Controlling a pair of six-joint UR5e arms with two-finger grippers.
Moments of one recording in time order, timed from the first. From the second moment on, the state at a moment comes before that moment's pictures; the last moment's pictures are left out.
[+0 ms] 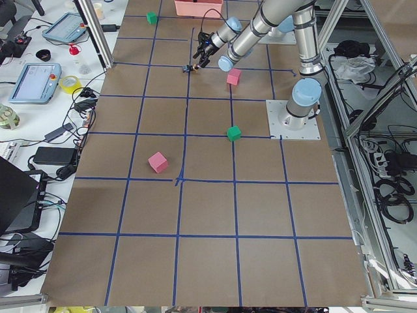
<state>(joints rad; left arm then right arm) -2.14 -2.14 -2.10 0.17 2.03 -0.57 1.62 -1.51 1.63 -1.77 -1.60 -0.08</state>
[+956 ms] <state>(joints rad) -2.15 -2.27 -2.04 0.28 2.06 -0.47 1.63 -1.52 1.58 -1.73 -1.59 -0.07</state>
